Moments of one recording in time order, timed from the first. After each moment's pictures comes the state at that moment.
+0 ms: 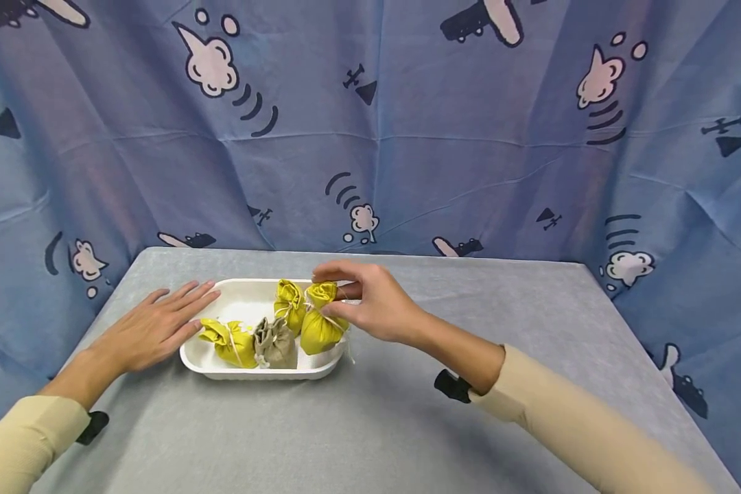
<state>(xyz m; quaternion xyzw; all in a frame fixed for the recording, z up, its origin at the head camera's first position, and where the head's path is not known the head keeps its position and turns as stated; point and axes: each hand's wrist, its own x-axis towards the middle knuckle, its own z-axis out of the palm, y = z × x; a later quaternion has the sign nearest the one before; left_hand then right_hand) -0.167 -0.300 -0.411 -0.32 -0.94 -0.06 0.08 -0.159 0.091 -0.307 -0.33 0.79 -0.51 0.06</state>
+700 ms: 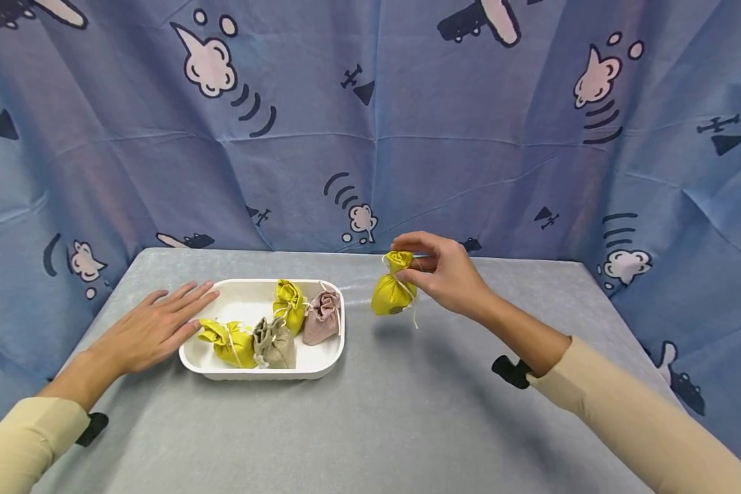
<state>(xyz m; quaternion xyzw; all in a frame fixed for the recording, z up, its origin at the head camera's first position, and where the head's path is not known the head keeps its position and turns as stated) -0.166 -0.300 -0.411 -0.33 -0.94 -0.05 0.08 -0.186 0.179 -0.303 -0.24 0.84 -0.48 -0.02</state>
